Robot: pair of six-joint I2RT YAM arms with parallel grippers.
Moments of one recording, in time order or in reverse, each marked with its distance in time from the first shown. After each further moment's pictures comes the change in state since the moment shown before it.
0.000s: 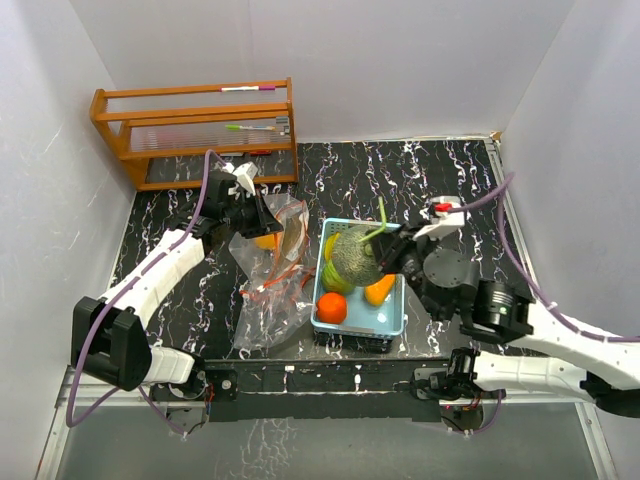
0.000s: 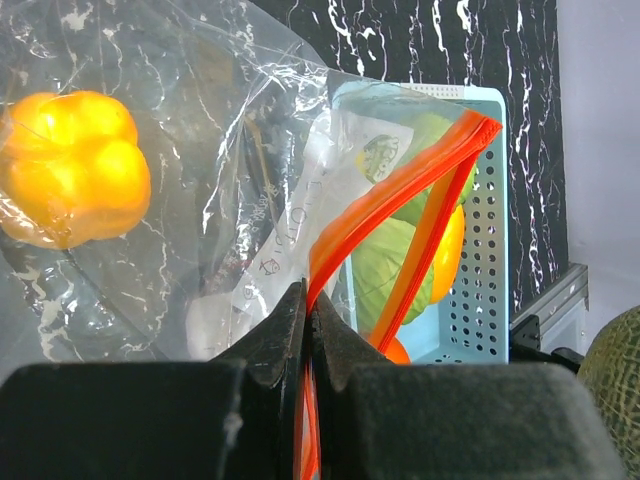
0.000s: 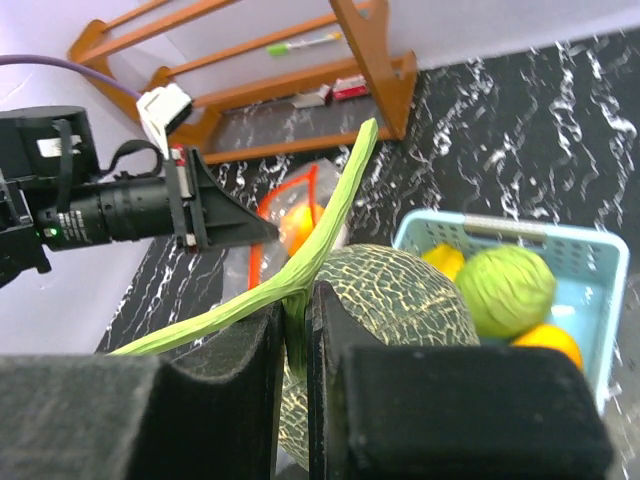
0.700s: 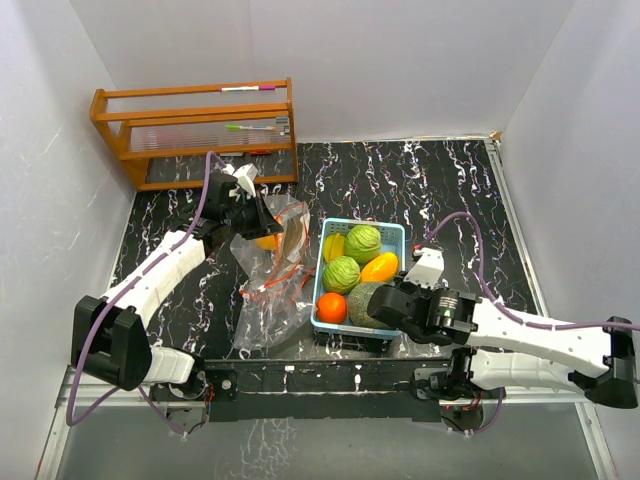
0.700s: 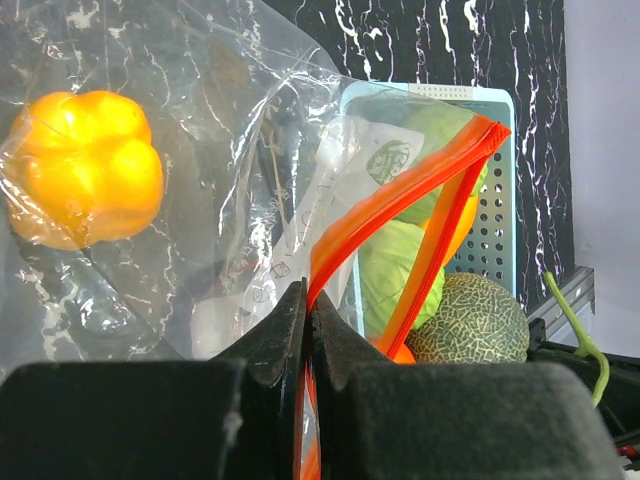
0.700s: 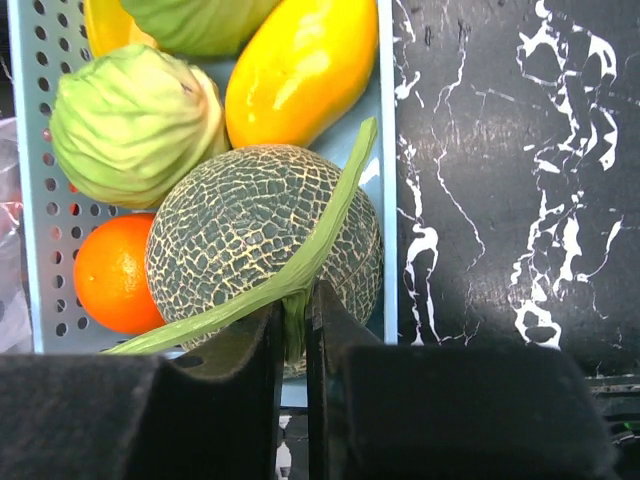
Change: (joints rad) left arm 0.000 0.002 -0.020 0.022 -0.009 0.000; right arm 0.000 0.162 -0.211 -0.619 -0.084 0.707
